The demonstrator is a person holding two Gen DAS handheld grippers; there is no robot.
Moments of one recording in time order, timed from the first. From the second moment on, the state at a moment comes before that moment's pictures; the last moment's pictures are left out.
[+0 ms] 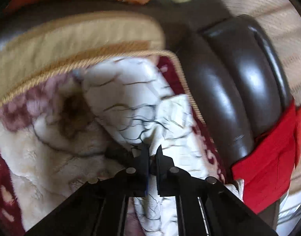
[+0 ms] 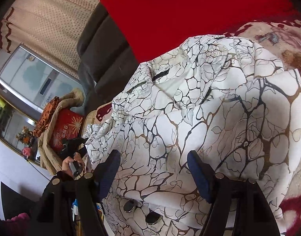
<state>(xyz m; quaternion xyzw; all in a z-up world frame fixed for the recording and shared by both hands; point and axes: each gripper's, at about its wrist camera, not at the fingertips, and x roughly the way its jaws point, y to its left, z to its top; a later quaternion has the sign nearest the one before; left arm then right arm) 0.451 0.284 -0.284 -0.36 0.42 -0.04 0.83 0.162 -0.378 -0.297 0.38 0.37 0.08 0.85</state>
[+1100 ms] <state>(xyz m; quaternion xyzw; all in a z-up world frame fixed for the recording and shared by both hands) 0.253 -0.025 -0.144 0.03 0.42 -0.31 0.85 0.071 -0.476 -0.246 0.44 0.27 0.03 0.86</state>
